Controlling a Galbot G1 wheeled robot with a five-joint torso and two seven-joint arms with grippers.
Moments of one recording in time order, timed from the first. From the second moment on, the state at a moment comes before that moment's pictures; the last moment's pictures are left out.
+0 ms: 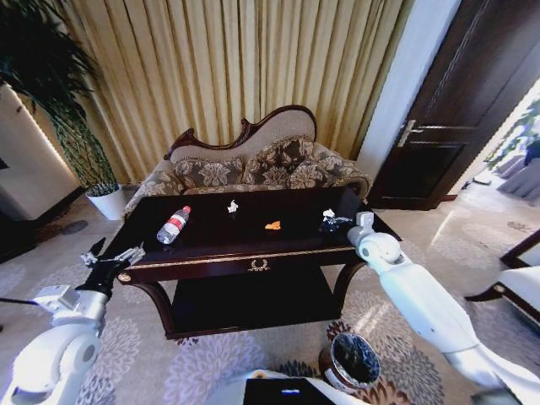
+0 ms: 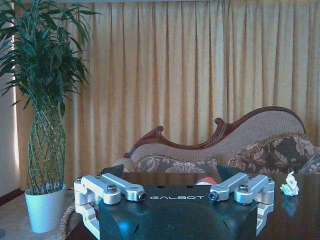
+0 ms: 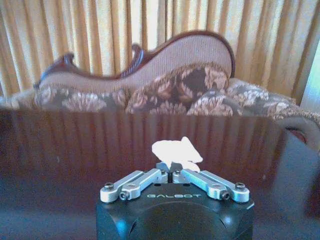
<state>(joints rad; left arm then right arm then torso) 1.67 -1.12 -1.01 -2.30 -0.62 0.24 -0.10 -0.83 0.85 0.31 1.69 0.79 -0.49 0.12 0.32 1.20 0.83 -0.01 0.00</state>
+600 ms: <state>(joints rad) 1.65 -1.14 -0.99 -2.29 -0.63 0.24 -0.09 -1.05 0.87 0.56 1.89 0.77 -0.35 0.12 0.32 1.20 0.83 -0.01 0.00</state>
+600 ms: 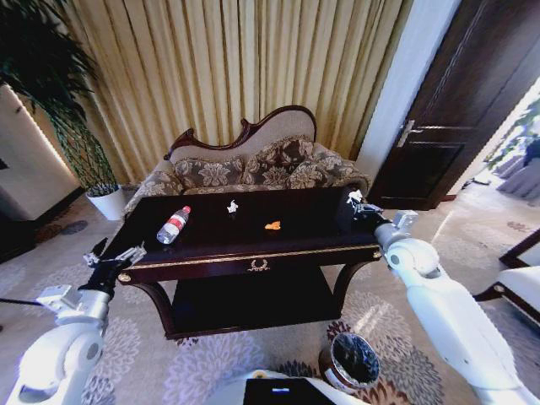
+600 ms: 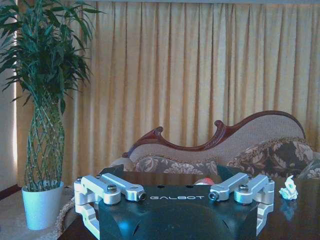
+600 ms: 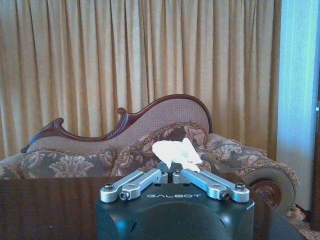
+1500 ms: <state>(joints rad) 1.66 -1.13 -1.00 -2.29 -0.63 0.24 -0.09 -1.12 0.88 0.59 1.90 0.75 -0.33 0.12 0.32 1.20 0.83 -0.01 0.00</state>
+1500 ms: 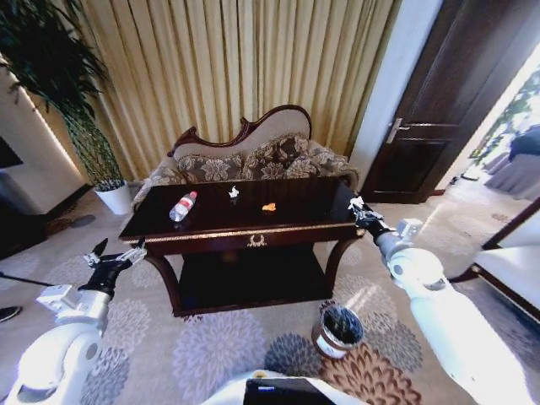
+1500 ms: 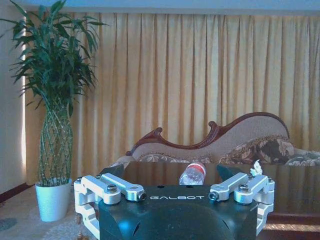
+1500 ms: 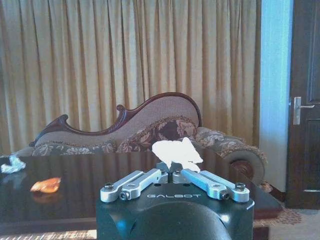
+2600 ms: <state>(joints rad) 1.66 -1.15 -0.99 -2.25 -0.62 0.22 -0.07 -1.15 1.12 0.52 1.06 0.28 -0.18 0.12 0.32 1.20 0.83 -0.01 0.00</state>
